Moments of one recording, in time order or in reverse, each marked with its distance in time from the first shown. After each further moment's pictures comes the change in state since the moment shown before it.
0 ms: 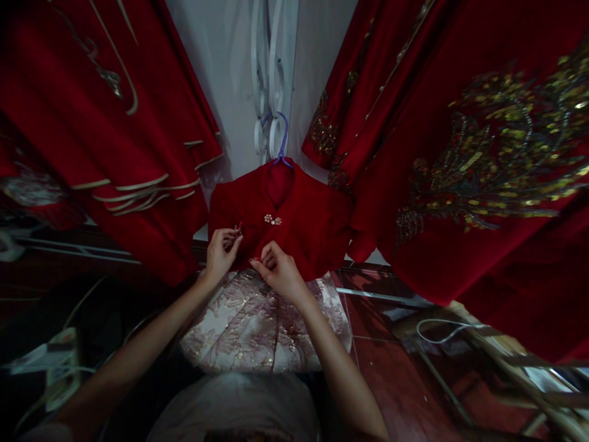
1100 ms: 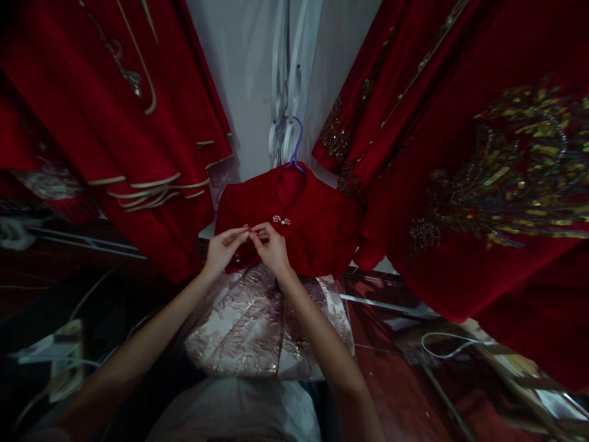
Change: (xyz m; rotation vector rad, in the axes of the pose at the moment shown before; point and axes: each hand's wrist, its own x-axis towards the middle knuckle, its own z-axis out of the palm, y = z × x) left_hand 0.020 0.017 -0.013 -0.573 -0.116 -0.333; right_hand 0.075 0.024 0.035 0.026 0.170 -0.092
